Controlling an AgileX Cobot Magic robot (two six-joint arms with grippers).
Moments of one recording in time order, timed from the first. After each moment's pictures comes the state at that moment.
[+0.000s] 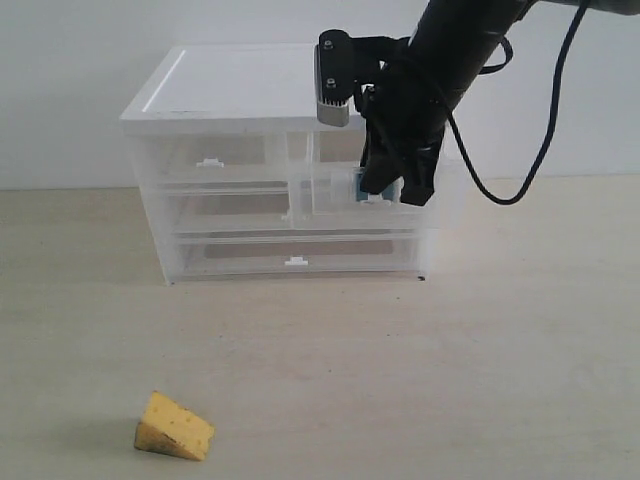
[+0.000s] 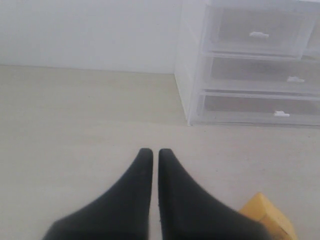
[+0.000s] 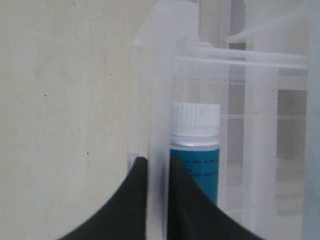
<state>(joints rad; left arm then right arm) -0.06 0.00 0.00 -0.04 0.29 -0.03 0.45 1.94 -1.81 0.23 1.10 -1.27</state>
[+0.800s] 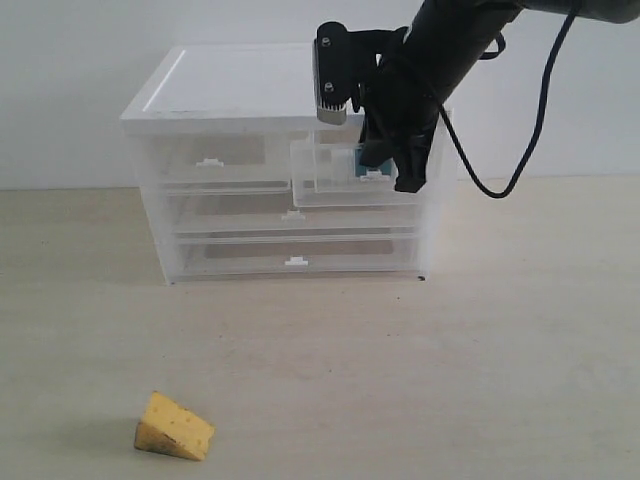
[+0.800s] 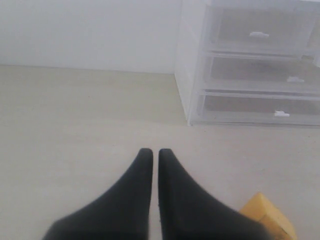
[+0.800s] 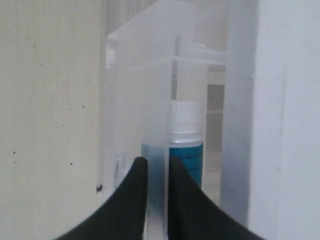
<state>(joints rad) -0.06 0.00 0.00 -0.04 0.29 -0.03 0.46 1.95 -1.81 0.13 0.92 -1.28</state>
